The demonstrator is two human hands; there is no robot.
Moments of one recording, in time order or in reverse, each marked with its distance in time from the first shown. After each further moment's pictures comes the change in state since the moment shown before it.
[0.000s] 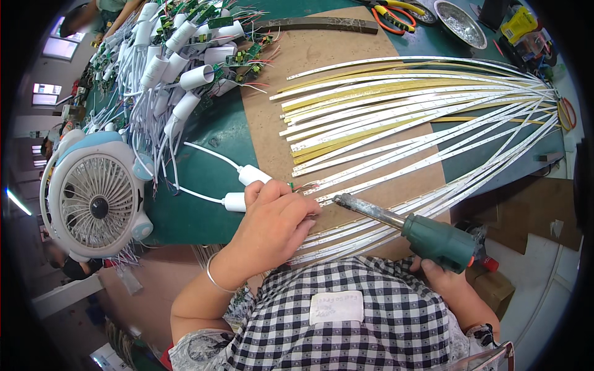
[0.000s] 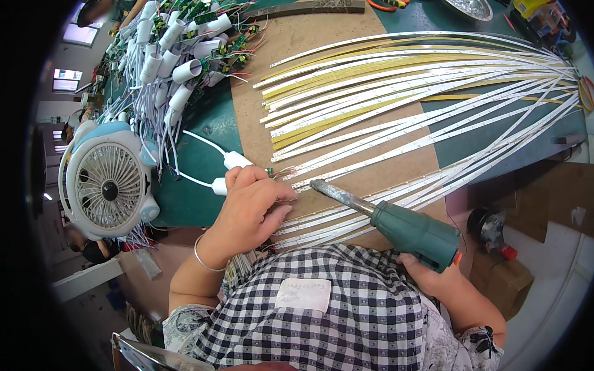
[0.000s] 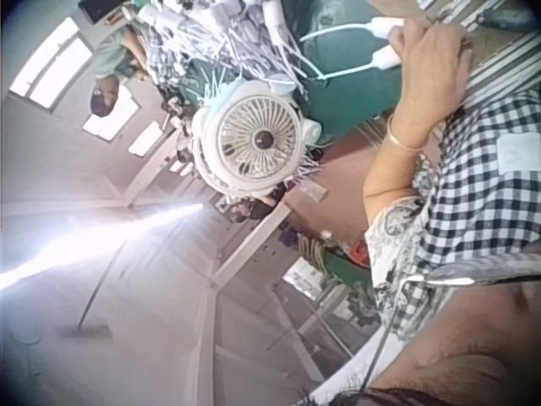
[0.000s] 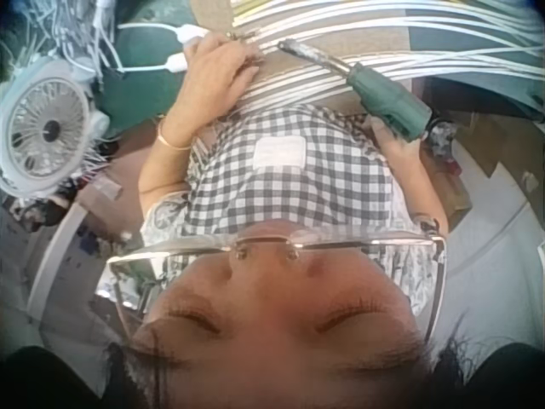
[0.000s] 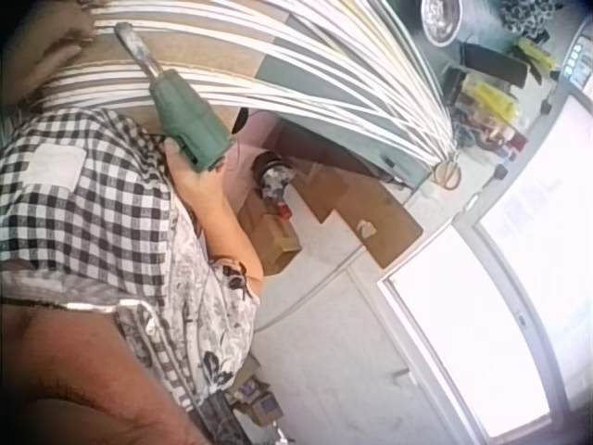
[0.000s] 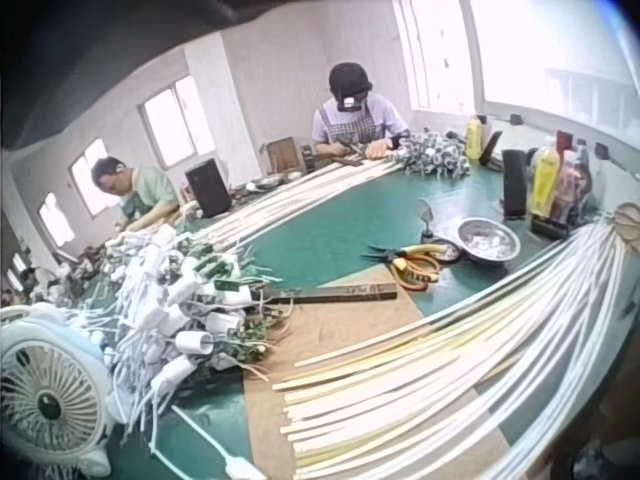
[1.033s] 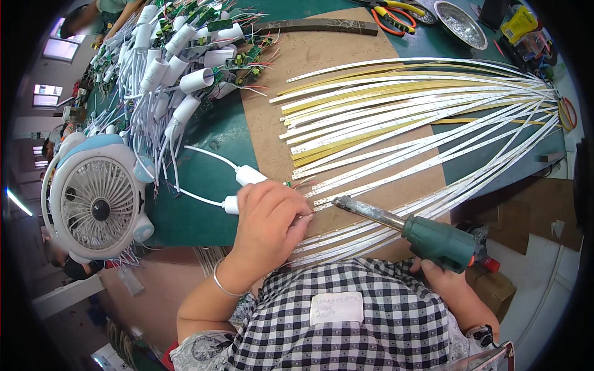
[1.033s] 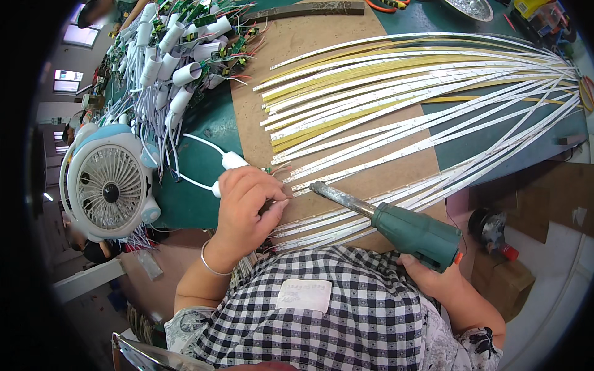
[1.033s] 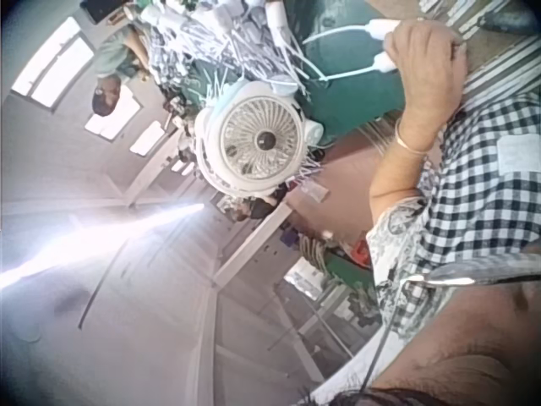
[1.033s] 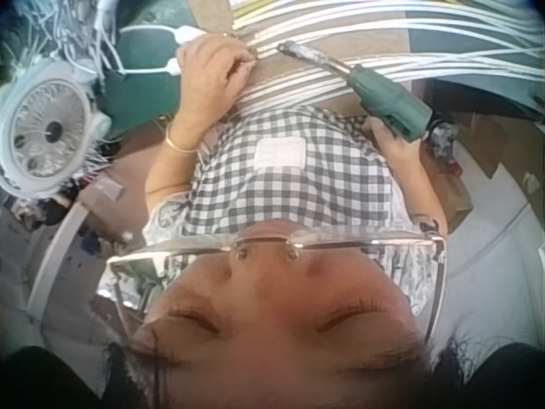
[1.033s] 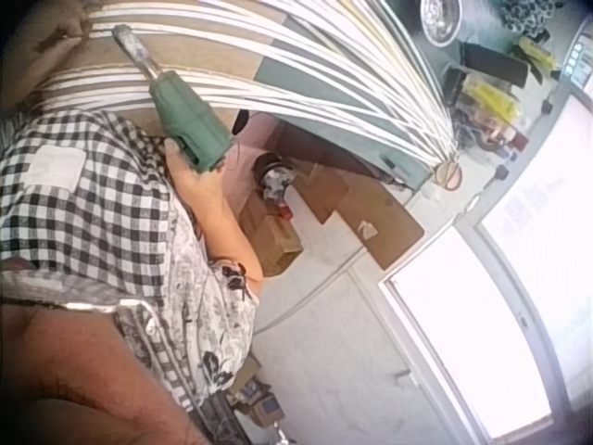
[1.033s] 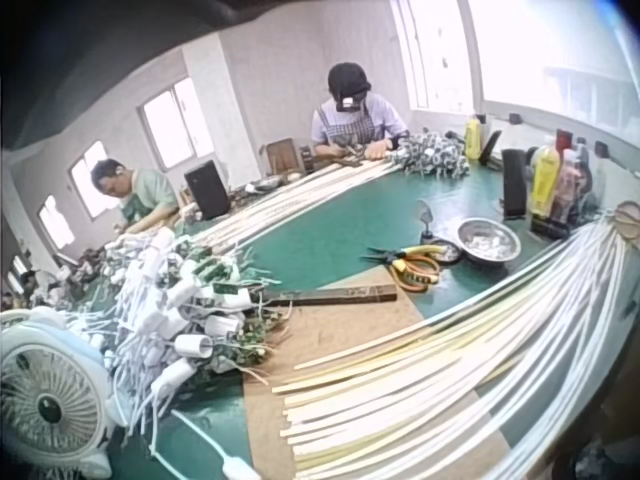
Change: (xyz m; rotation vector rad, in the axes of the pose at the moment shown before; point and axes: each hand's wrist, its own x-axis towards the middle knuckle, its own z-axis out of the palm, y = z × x) left_hand -0.004 -0.001 0.010 -0.018 0.204 -0.026; right_hand -0.002 0.005 -0.002 0.001 -0.004 0.051
